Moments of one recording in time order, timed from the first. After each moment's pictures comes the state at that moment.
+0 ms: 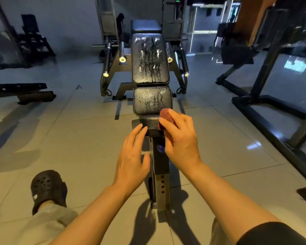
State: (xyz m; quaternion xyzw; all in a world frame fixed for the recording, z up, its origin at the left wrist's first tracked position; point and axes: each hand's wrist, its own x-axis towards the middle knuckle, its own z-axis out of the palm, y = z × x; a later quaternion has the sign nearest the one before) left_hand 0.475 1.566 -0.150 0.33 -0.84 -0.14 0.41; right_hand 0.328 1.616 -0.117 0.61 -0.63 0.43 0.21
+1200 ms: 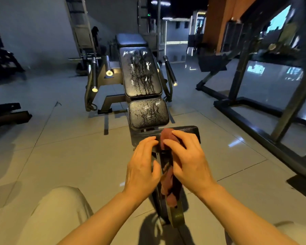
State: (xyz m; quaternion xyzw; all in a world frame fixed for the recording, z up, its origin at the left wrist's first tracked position) left_hand 0.487 1.522 -0.135 0.20 -0.86 -0.18 0.43; right_hand 0.365 1.614 -0.115 0.59 -0.67 0.38 0.23
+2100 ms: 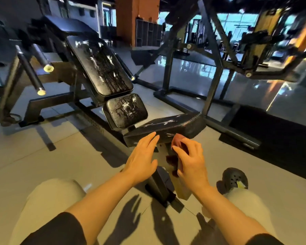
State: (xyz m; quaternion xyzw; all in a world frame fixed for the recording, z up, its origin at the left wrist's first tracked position) left_hand 0.536 1.362 -0.152 -0.05 -0.95 -0.26 0.18; right_hand 0.494 1.541 -0.159 0.32 -0.87 0.21 0.32
